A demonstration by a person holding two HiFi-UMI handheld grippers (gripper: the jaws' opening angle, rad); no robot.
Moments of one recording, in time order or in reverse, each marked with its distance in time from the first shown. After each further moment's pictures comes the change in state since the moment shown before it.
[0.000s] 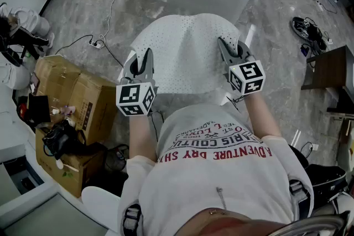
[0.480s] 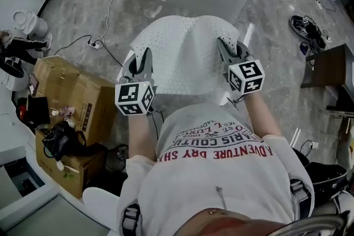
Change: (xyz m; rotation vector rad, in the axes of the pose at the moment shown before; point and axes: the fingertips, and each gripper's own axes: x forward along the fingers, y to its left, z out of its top) left arm 0.006 0.006 -0.003 -0.007 0.018 -0.005; right arm 0.005 -0.001 -0.008 0.034 0.027 -0.008
